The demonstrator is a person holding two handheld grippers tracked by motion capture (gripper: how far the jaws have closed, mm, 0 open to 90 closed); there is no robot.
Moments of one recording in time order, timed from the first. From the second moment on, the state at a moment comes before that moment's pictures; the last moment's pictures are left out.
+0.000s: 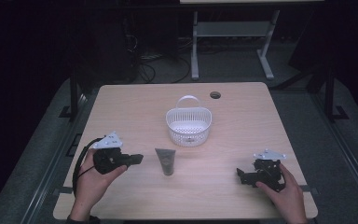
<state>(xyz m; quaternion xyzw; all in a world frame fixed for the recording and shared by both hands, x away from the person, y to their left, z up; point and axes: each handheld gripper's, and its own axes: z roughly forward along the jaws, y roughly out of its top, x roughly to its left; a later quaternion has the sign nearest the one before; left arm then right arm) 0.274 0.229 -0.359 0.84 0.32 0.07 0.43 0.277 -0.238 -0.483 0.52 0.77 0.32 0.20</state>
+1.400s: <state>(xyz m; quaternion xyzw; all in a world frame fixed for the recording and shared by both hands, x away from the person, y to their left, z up) 0.299 0.194 -0.352 0.86 0.31 0.09 0.41 0.277 -0.238 -0.483 0.52 0.77 0.32 0.20</state>
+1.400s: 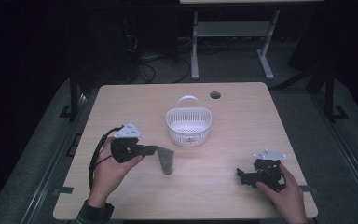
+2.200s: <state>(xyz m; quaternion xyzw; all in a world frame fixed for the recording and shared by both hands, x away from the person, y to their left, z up) 0.313 0.190 -0.347 0.86 0.29 0.09 0.41 0.277 -0.238 -0.483 0.52 0.77 0.32 0.20</state>
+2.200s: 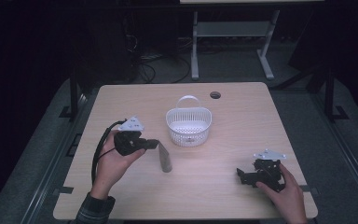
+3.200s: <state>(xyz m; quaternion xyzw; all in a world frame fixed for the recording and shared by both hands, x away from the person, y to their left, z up) 0.311 0.169 -0.333 0.88 0.27 0.08 0.37 0.277 -0.238 -0.483 0.52 0.77 0.32 0.20</state>
